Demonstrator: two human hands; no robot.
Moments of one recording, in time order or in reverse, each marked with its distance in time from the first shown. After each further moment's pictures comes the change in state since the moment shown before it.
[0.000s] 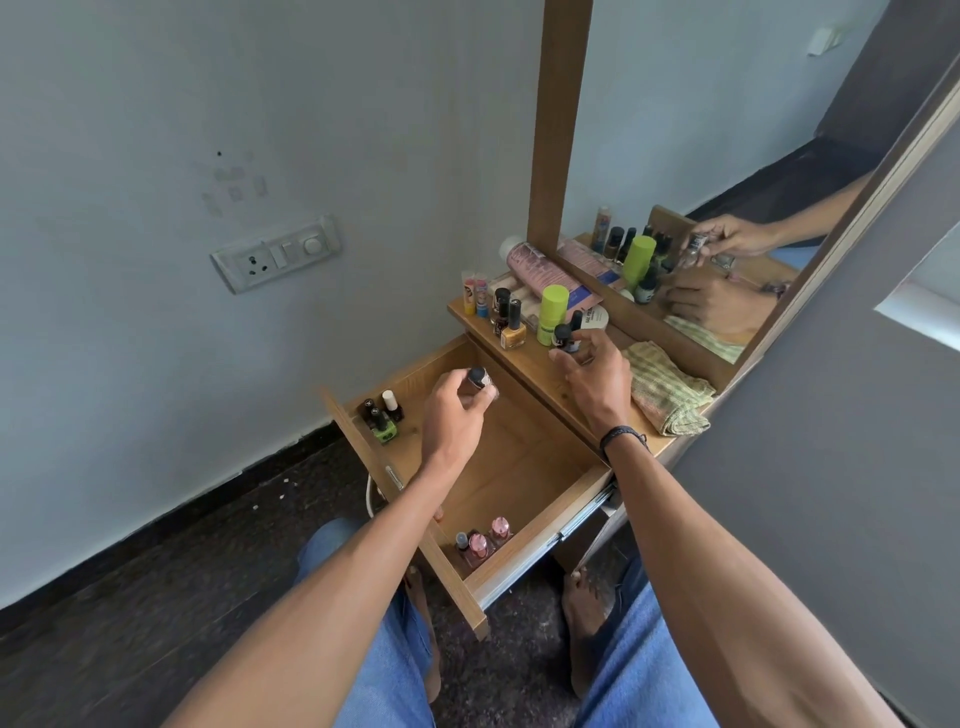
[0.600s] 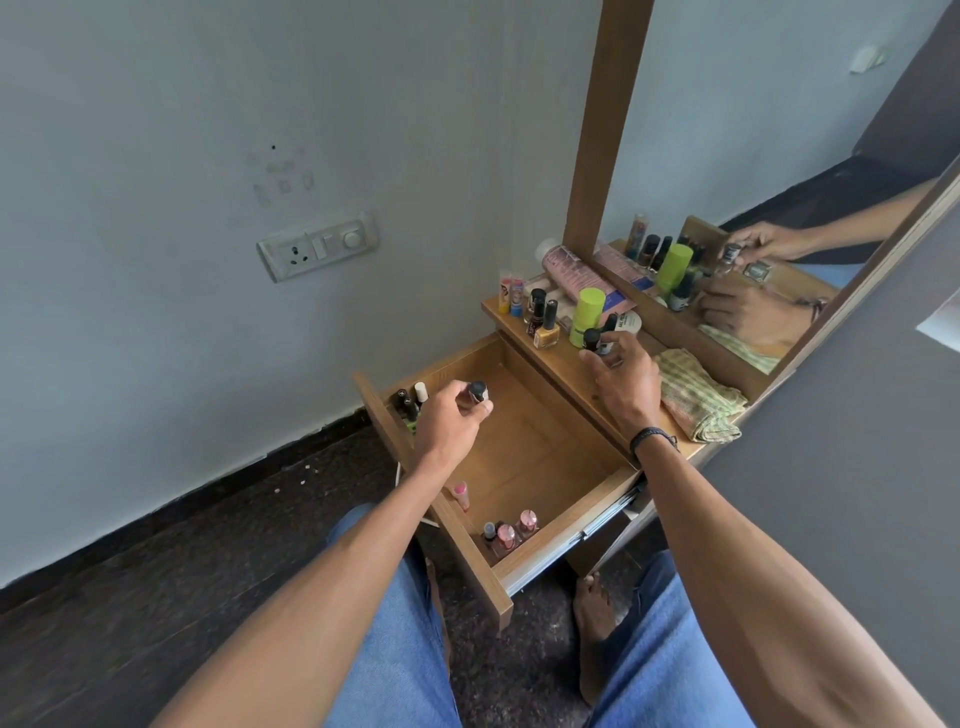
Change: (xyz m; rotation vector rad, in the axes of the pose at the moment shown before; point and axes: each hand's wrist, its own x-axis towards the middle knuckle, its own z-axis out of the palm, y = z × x) left_hand -0.004 -0.028 -0.038 0.148 -0.015 -0.087; right_hand 0.000 0.001 0.001 -0.097 -0.018 -0.052
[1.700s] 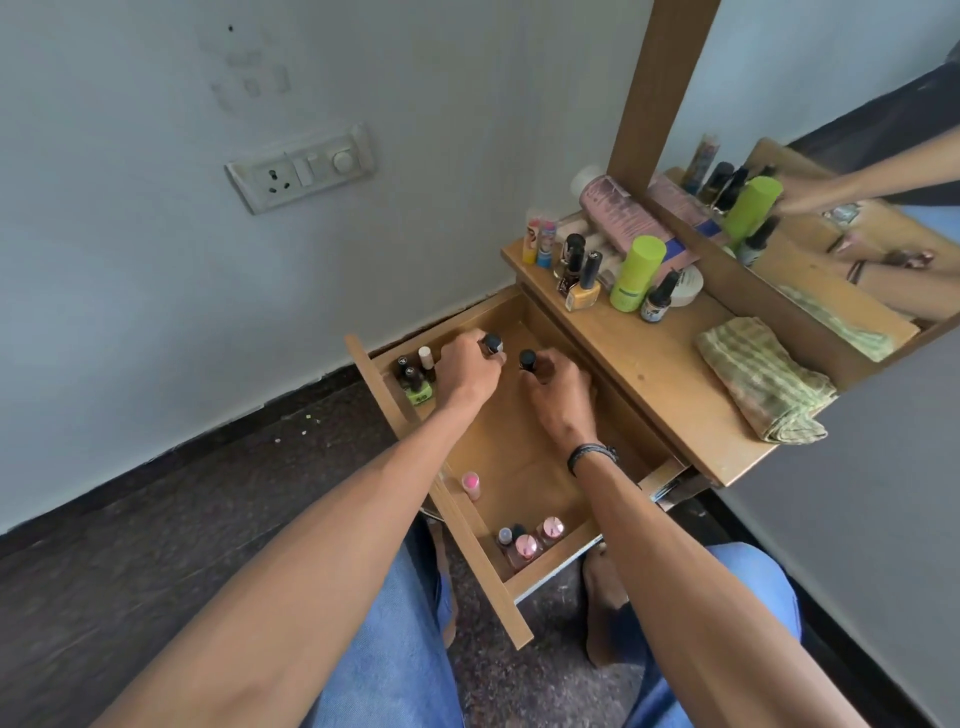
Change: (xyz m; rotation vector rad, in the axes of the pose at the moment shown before) left_hand 0.078 -0.021 0.045 0.140 -0.033 -0.207; right_hand -0.045 -0.002 0.120 0.097 -0.349 0.088
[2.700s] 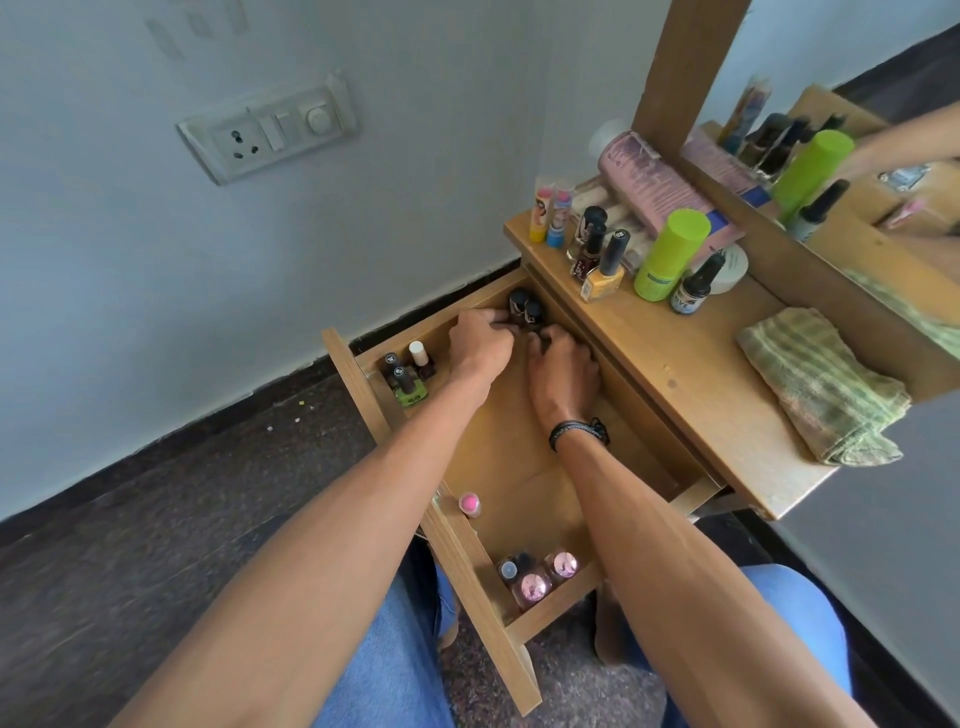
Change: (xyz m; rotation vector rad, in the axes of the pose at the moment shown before) left_hand 0.052 -0.003 0.037 -0.377 -0.096 -0.176; right_hand 0.043 0.001 0.031 -0.317 0.186 0.122
